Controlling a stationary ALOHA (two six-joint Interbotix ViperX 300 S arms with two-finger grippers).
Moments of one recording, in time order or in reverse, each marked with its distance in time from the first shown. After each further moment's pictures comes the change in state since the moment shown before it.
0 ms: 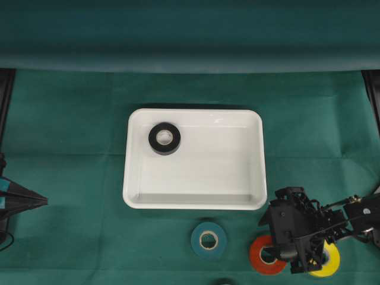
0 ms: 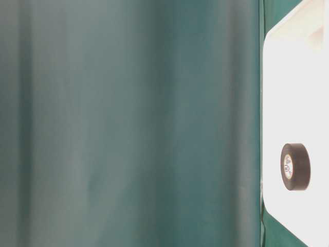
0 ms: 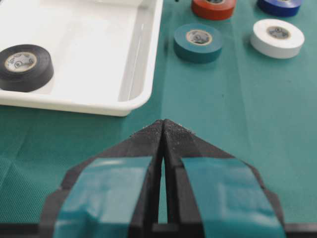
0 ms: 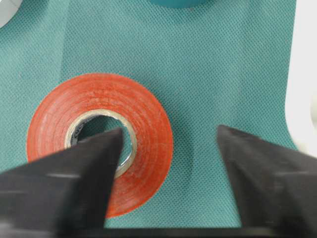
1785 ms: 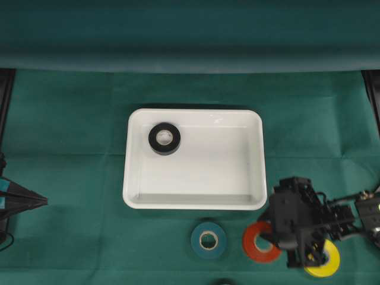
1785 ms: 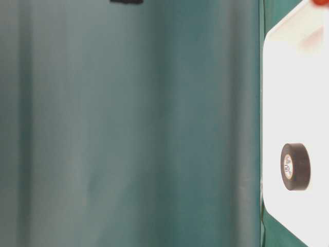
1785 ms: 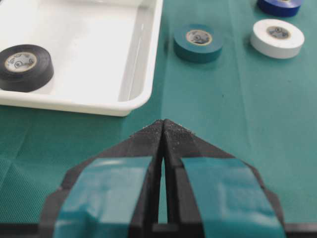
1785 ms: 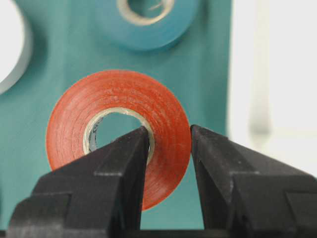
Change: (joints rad) left arm 0.002 0.000 0.002 -0.002 0.002 0.000; right arm -0.005 -0.156 -0.114 -0.005 0.249 0.084
